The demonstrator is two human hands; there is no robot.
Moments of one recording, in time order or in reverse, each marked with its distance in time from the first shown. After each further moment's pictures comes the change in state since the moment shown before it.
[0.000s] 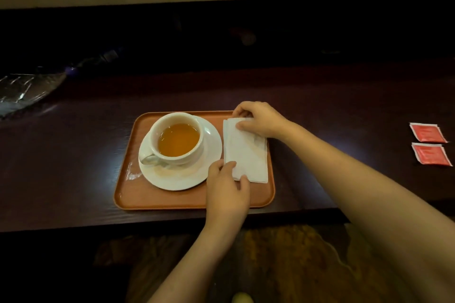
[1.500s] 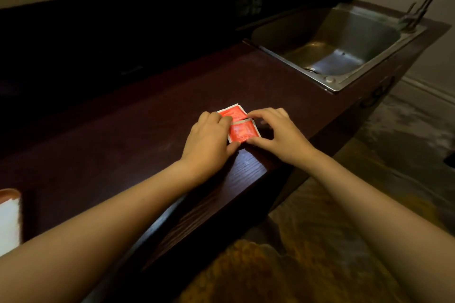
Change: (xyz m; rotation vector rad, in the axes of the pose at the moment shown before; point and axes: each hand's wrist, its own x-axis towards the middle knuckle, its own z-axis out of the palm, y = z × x) left_hand 0.037 0.210 0.275 0.446 -0.265 1.143; right_hand -0.272 0.268 -0.151 -0.114 0.664 0.253
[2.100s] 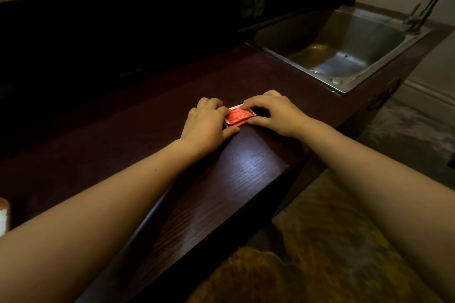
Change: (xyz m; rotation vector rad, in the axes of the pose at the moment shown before) left_hand 0.043 -0.034 0.010 0.079 -0.059 0.024; right_hand 0.064 0.023 -0.004 -0.145 -0.160 -0.037
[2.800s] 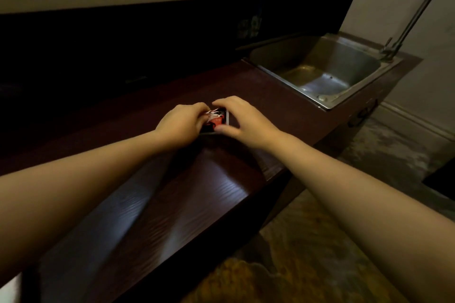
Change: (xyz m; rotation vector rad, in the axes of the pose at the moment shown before) left_hand -0.017 -0.029 -0.043 -0.198 0.016 -0.067; right_hand -0.005 -0.084 0.005 0.009 0.062 -0.127
